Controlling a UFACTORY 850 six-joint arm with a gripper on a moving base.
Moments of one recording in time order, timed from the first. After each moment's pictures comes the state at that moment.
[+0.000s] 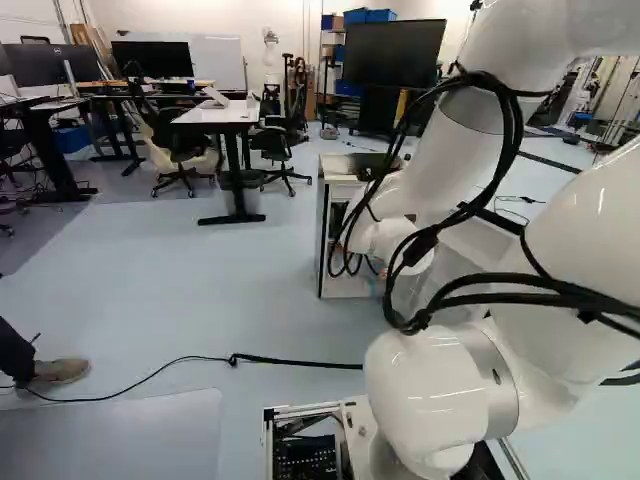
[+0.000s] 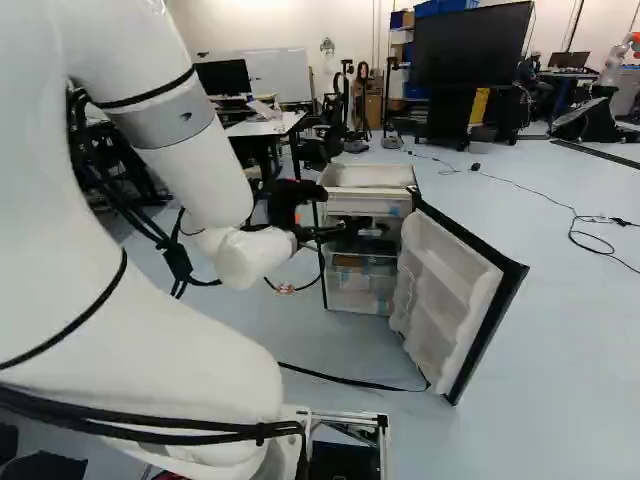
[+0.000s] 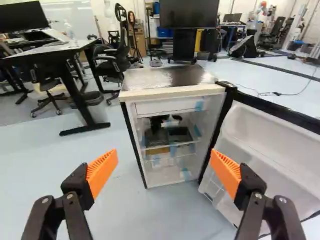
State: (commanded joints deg) arm -1.4 9.8 -9.9 11.1 52.7 -2.8
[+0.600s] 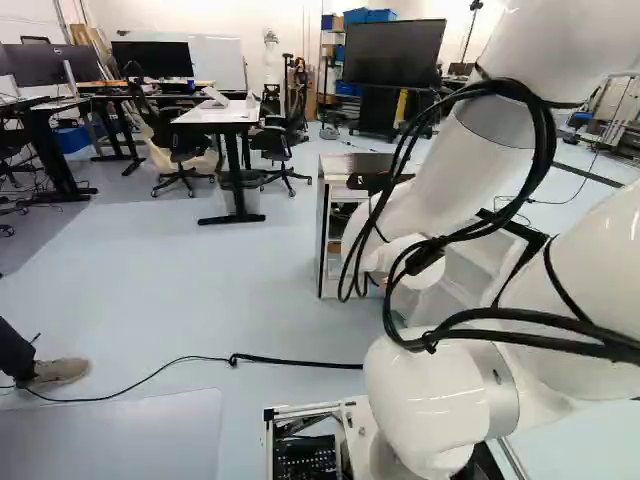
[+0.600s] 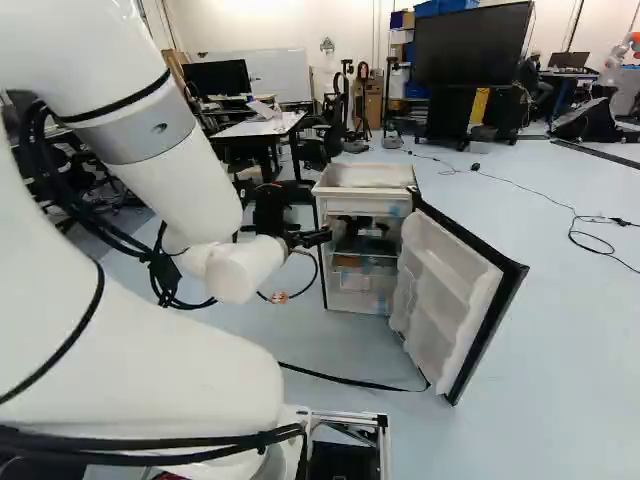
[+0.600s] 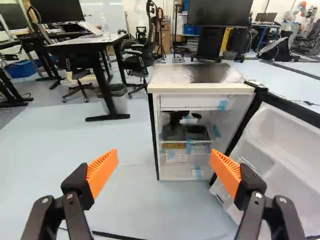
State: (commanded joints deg) arm -0.3 14.5 -6.2 2.7 50.6 -0.7
